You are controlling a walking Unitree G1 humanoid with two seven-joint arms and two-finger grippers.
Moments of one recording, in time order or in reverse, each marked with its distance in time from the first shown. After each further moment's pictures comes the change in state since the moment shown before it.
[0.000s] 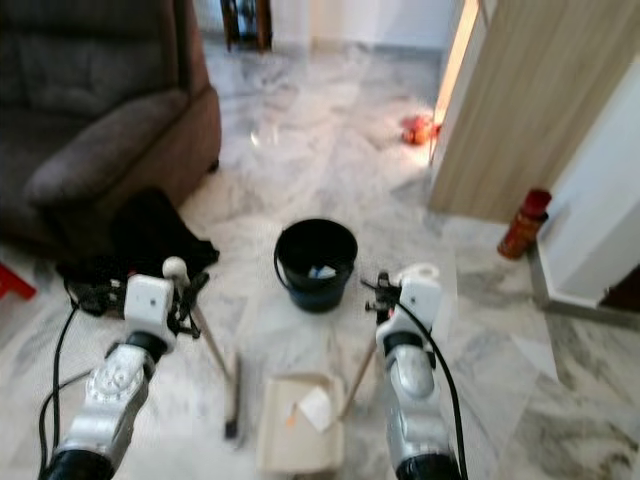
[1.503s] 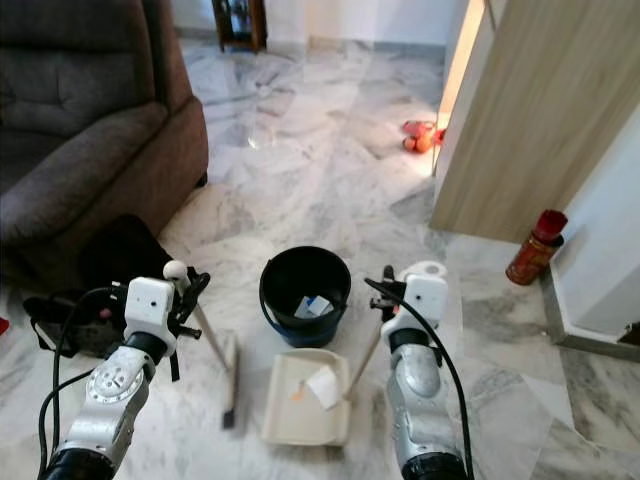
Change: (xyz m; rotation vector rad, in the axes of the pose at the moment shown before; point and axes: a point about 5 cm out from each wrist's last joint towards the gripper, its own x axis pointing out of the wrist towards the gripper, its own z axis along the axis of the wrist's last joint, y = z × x) left arm -0.002 -0.005 -0.002 0.008 -0.001 -0.029; right arm -0.003 -0.007 0.004 -0.020 -0.023 -0.011
